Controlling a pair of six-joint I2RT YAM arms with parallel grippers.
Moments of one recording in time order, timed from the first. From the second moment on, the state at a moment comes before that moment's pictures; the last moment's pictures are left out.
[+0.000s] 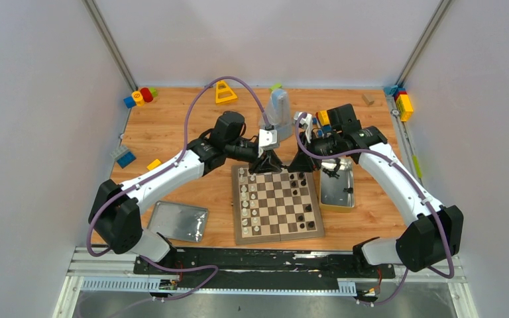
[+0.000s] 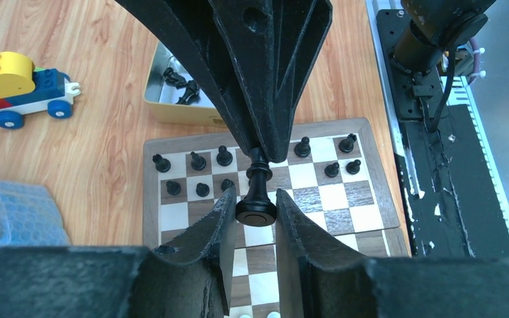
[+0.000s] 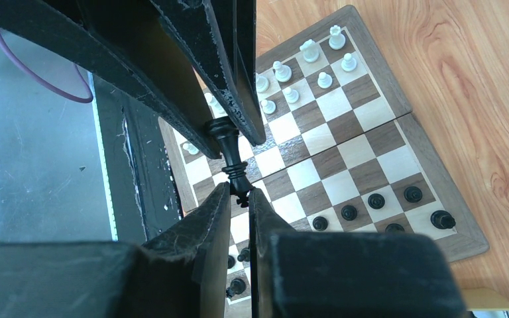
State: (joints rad) left arm -0.71 1.48 1.16 -0.18 0.85 0.39; right arm 0.37 1.36 1.24 -0.81 -0.90 -0.41
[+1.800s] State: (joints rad) left arm -0.59 1.42 0.96 0.54 0.98 -0.32; right arm 0.27 1.41 1.23 -0.33 -1.29 0.13
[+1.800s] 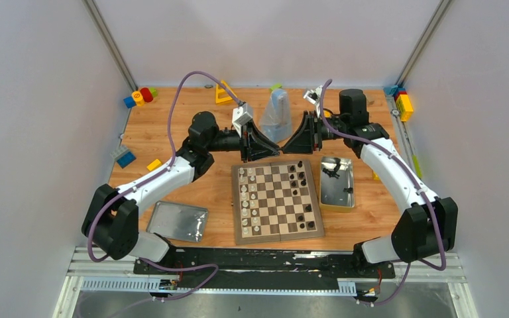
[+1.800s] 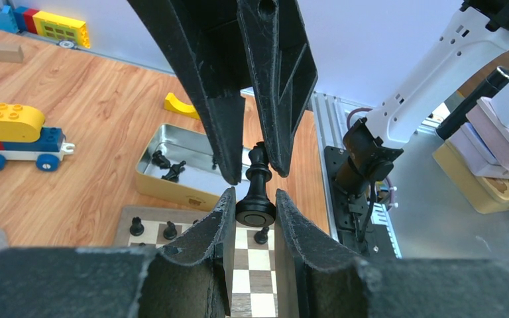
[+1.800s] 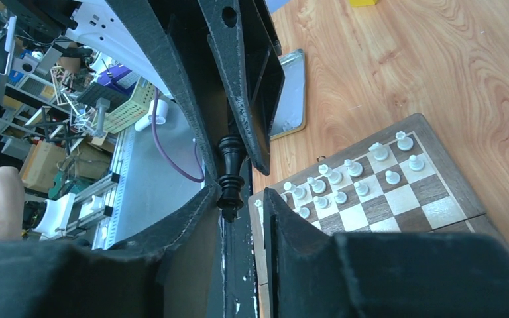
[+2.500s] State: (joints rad) left arm -0.59 1.42 0.96 0.46 0.96 -0.22; right arm 0.27 1.41 1.23 -0.35 -1.28 0.10
